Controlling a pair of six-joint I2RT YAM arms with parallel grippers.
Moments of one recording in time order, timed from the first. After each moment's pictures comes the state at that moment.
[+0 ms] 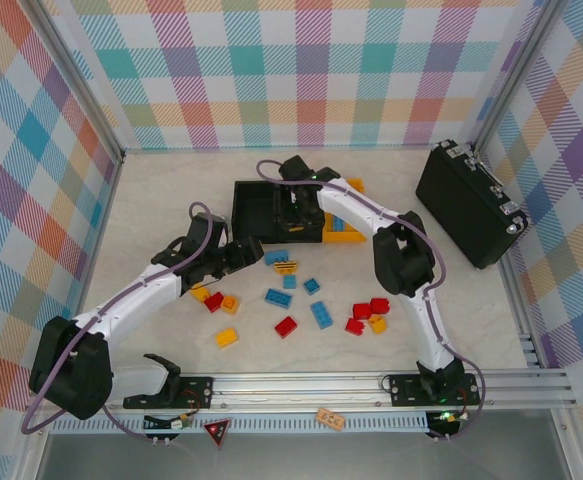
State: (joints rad) left arm -0.43 1.25 0.78 -0.36 0.18 -0.76; right arm 0.64 2.27 2.00 -0.94 -0.01 0.42
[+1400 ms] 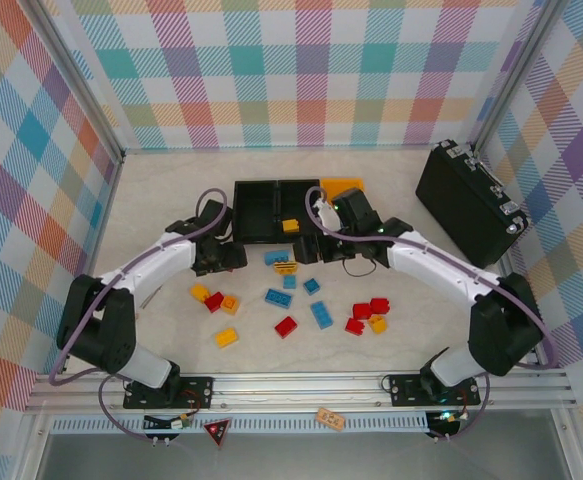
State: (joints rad) left arm -0.38 1.52 1.01 -0.74 -0.07 -0.55; right arm 0.64 1.47 1.08 -0.45 -0.47 0.41
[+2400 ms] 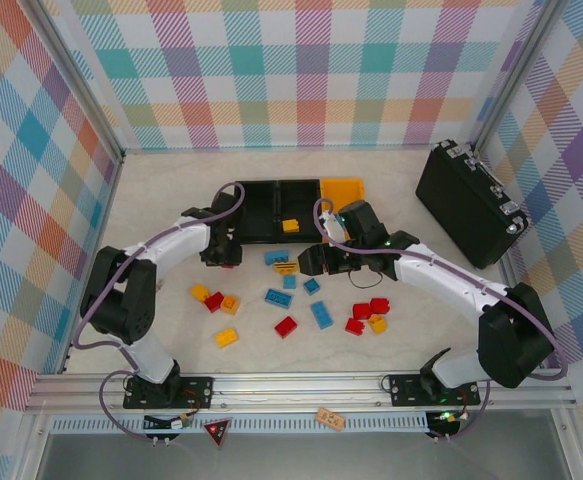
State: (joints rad) left arm -0.38 1.68 1.14 -0.79 -0.11 -0.39; right arm 0.64 1.41 0.97 -0.40 -0.52 0.44
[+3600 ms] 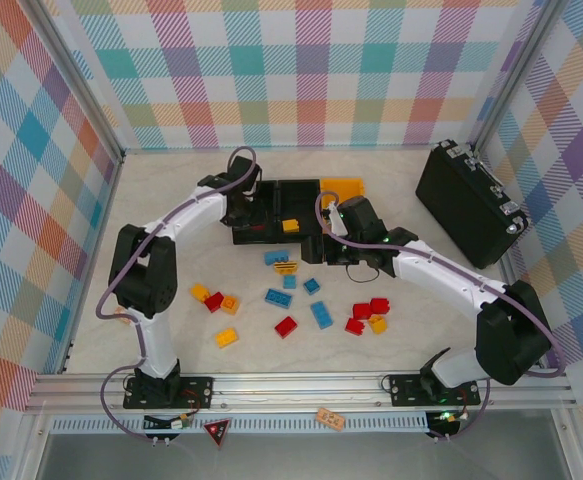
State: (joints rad) left arm -0.41 1.93 1.54 -0.76 0.02 -0.51; right arm 0.64 1.42 1.01 -0.39 -0.33 0.55
